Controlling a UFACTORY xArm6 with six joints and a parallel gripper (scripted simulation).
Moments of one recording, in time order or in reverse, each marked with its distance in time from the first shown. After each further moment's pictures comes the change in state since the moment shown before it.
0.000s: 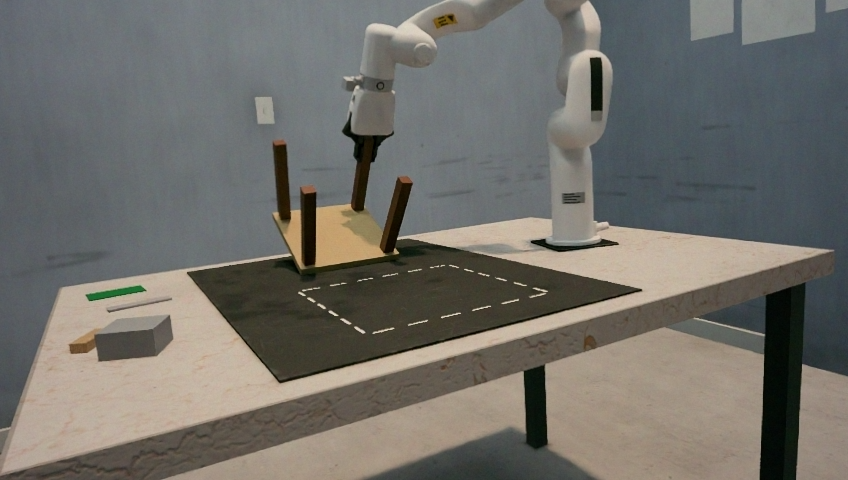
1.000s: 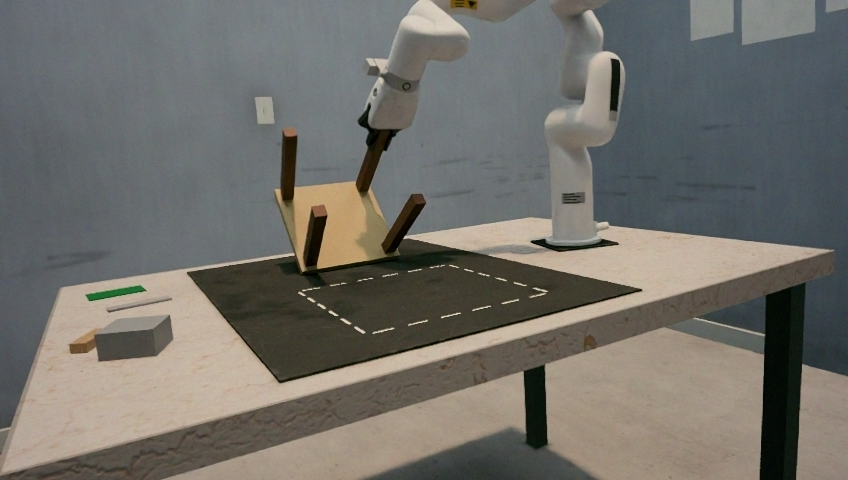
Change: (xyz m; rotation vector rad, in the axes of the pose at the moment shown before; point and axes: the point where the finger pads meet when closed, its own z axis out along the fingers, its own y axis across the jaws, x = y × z) arm -0.068 -0.006 -0.057 0.002 0.331 -0.027
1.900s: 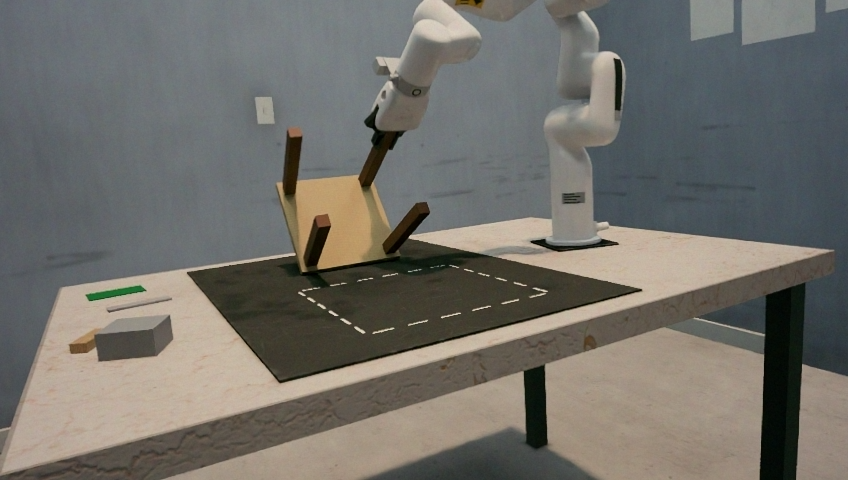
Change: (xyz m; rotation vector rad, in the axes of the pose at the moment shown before) arm -0.021 -0.002 -0.021 -0.008 0.113 -0.007
